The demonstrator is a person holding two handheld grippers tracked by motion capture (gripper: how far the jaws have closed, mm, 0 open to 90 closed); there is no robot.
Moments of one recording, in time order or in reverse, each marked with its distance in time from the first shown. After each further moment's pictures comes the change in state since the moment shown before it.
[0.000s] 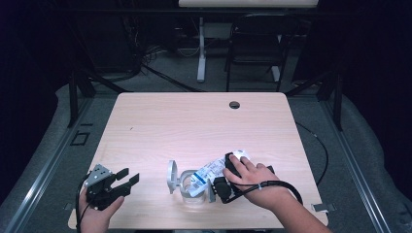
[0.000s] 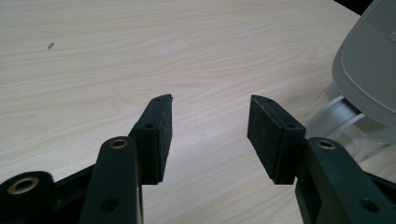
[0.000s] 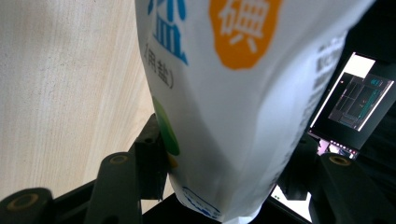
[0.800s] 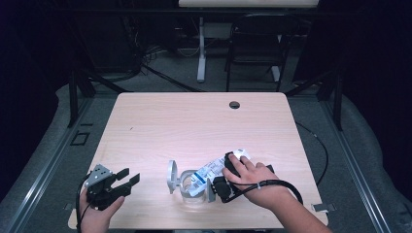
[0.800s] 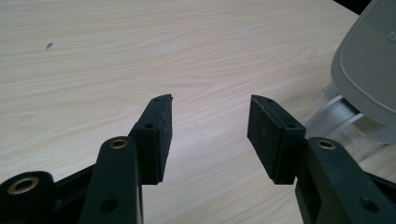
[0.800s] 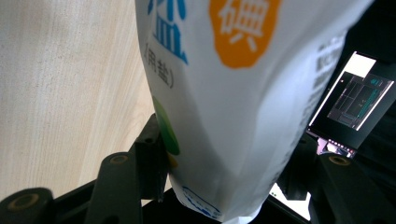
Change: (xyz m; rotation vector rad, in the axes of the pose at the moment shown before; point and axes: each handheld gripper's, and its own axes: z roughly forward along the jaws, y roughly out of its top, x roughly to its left) left arm 0.000 0.000 0.001 -0.002 -0.004 0.002; right arm -0.003 0.001 -0.001 0.025 0.000 -0.024
